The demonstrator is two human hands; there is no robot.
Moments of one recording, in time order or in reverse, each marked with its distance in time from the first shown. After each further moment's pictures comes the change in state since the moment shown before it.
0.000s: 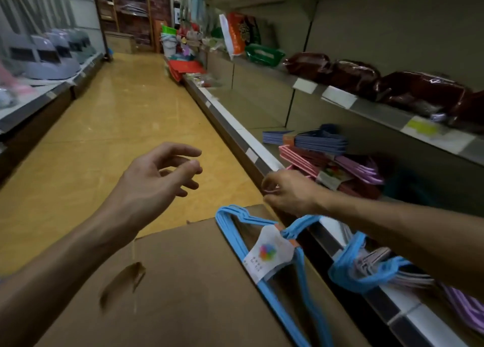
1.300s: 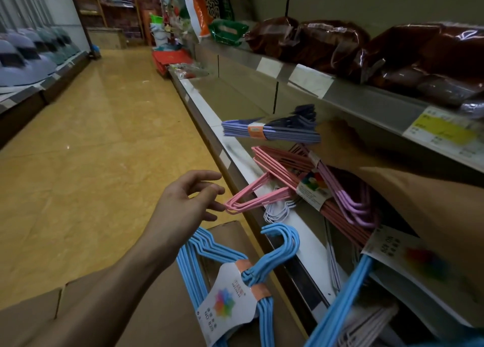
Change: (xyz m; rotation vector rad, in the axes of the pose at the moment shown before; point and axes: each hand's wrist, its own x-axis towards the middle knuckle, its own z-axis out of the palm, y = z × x) left_hand 0.114 -0.033 0.186 -0.075 -0.022 -0.183; right_hand 0.113 0.241 -0.042 -0.055 0.398 0.316
